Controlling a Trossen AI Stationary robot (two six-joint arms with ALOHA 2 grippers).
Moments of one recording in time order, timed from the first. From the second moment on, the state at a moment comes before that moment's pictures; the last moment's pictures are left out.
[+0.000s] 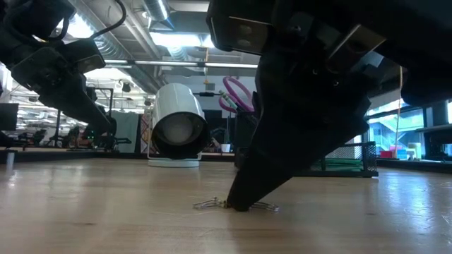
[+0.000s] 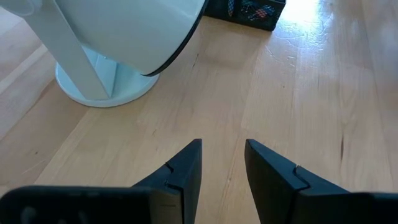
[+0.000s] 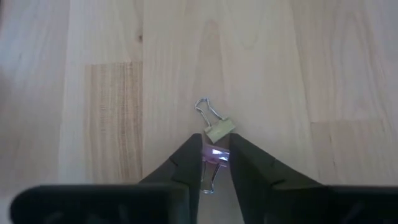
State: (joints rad) left arm -0.26 0.78 0.22 -0.14 -0.38 -0.46; right arm 0.56 2.21 1.45 -0.34 0.27 0.55
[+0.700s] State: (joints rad) left arm -0.26 0.78 0.22 -0.14 -0.38 -0.46; right arm 0.55 2.16 1.45 -0.41 0.26 0.60
